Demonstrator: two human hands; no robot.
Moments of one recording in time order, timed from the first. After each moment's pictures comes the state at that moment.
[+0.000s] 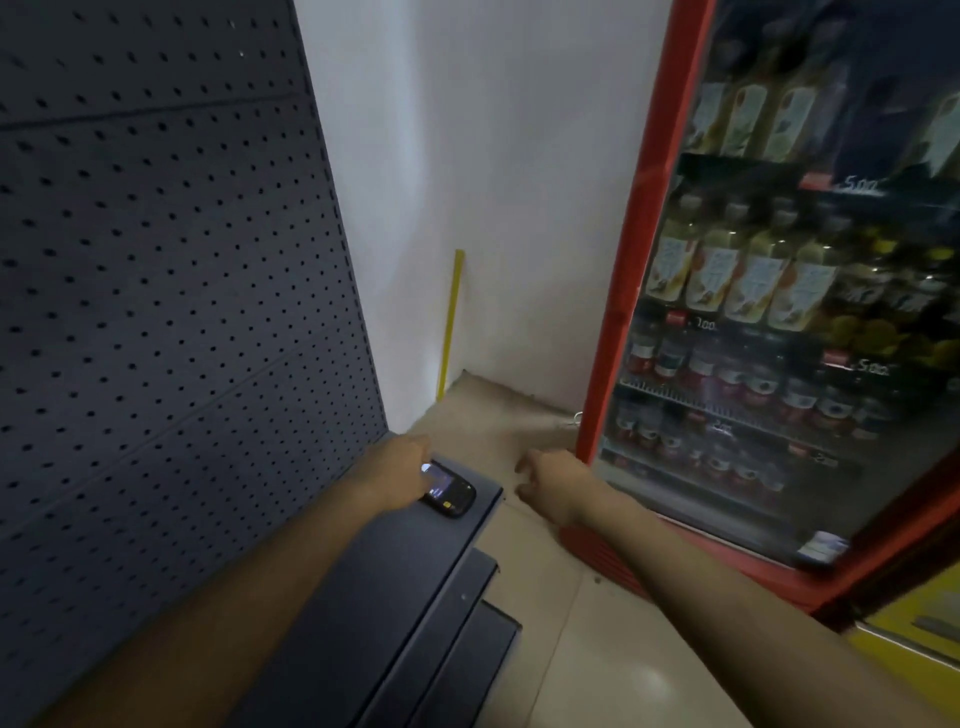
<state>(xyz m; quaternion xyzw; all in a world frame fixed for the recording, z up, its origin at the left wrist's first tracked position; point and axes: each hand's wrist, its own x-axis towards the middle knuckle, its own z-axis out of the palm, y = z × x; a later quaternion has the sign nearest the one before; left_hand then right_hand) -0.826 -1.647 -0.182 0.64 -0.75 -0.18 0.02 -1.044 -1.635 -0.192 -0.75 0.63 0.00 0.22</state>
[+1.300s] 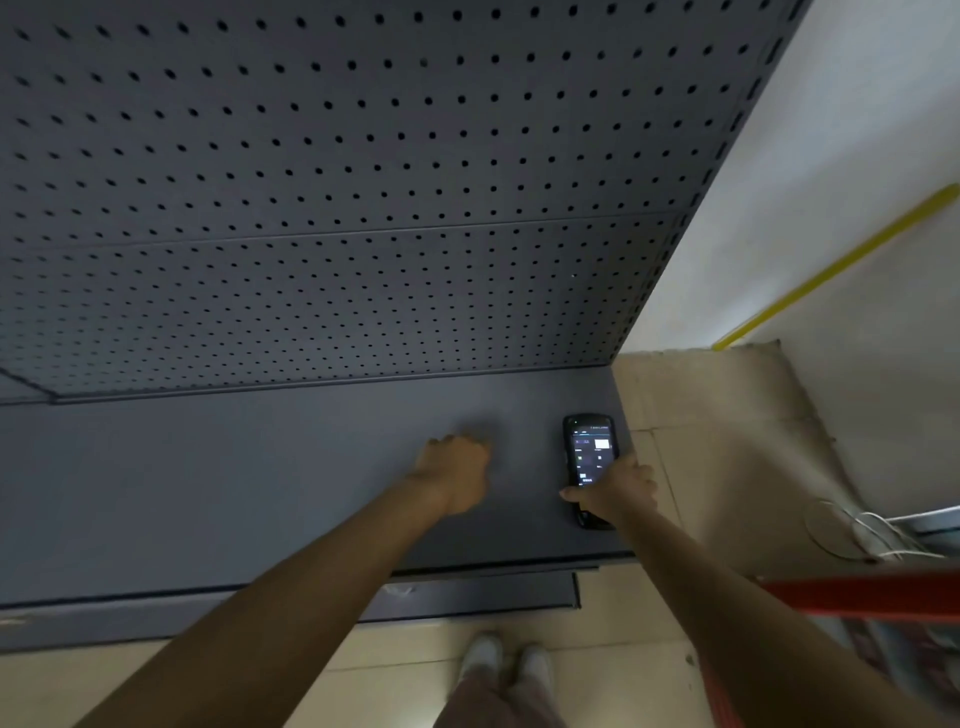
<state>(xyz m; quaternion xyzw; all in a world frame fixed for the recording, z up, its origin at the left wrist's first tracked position) -0.791 -1.646 -0.301 0.85 -0.42 -0.31 -0.05 -0.924 -1.797 -0.360 -0.75 0.57 0.19 0.28</state>
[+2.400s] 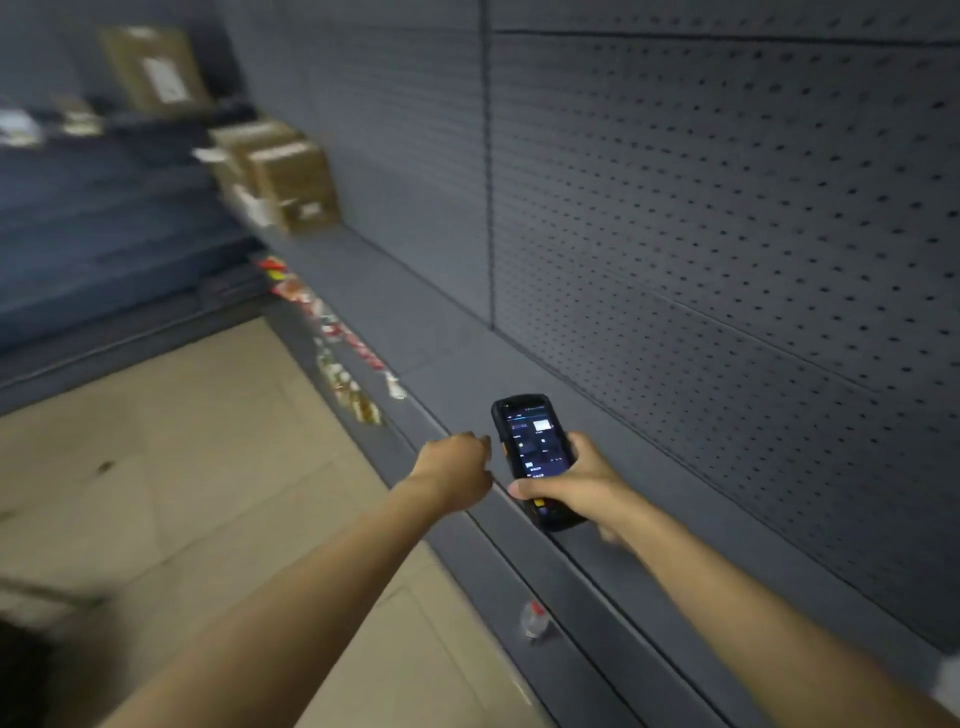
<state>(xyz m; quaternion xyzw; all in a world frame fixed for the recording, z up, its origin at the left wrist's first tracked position) -0.886 -1.369 -0.188 0.99 0.05 -0.12 0.07 -0.856 -1.537 -0.202 -0.79 -0.02 0.25 0.56</state>
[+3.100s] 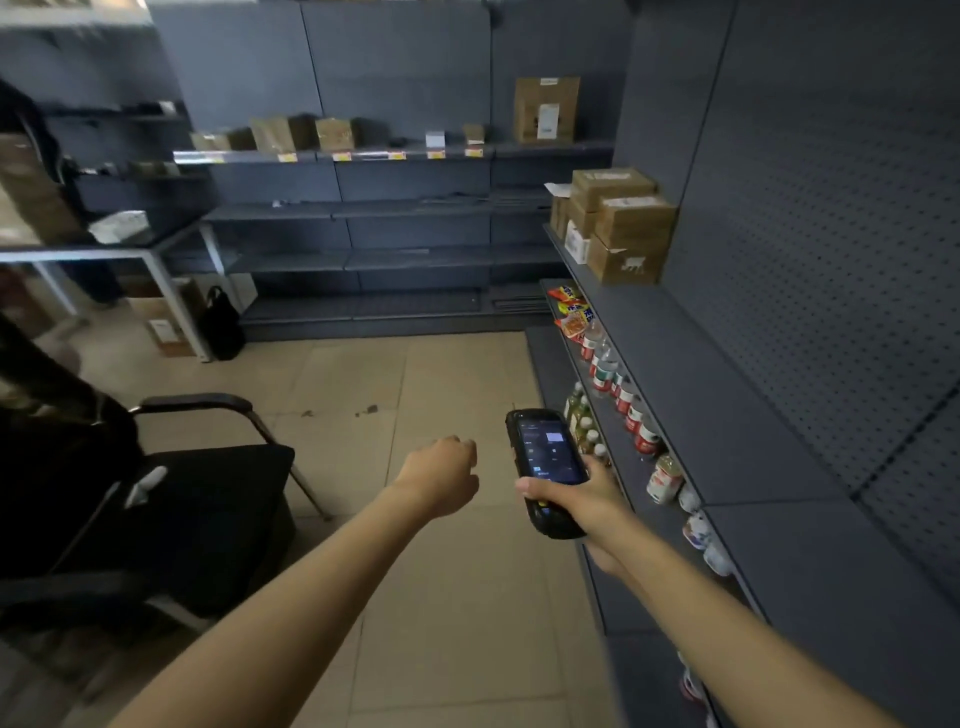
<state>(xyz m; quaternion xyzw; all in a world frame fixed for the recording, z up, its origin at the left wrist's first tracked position) -0.982 -0.980 -0.166 0.93 0.36 -0.05 0.09 -0.860 -1.120 -0.188 -0.68 -0.21 0.40 0.57</state>
